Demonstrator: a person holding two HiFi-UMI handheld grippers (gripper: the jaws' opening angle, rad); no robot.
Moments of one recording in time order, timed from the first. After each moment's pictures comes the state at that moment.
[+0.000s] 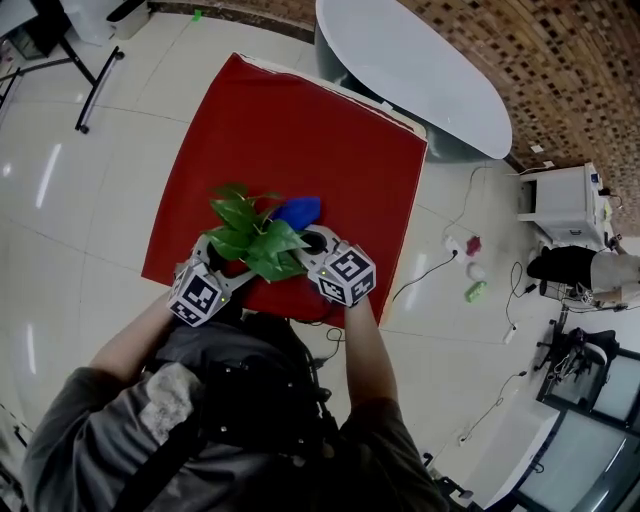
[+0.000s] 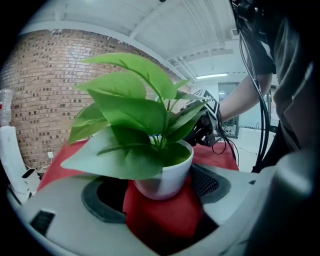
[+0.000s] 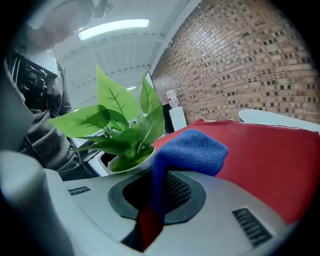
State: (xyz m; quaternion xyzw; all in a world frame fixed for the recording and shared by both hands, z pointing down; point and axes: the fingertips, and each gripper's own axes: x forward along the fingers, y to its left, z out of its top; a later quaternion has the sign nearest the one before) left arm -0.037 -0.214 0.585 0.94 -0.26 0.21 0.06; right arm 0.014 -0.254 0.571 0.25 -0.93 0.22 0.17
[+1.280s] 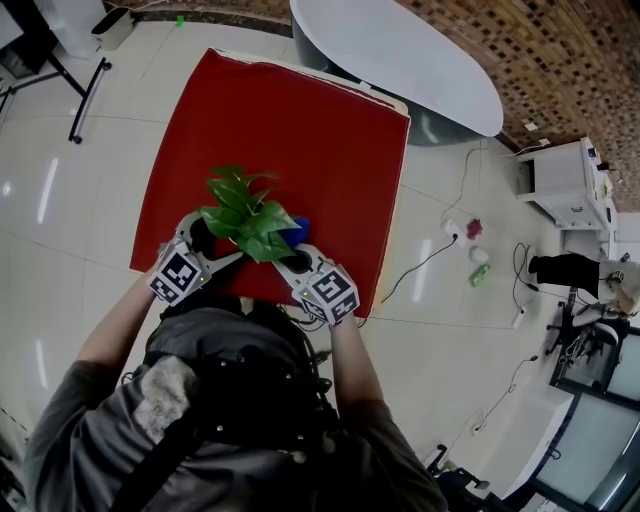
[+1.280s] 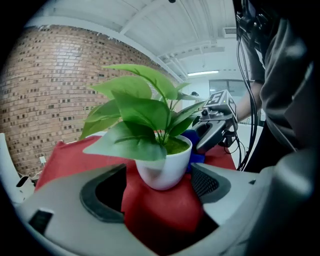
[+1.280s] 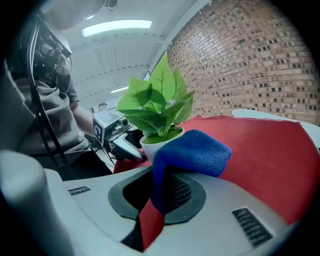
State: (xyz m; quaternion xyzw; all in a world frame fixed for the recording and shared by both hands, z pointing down) left arm -0.031 -0.208 0.596 0.95 -0.21 0.23 0.05; right arm 0.032 -0.173 0.595 0.28 -0.92 0.21 0.18
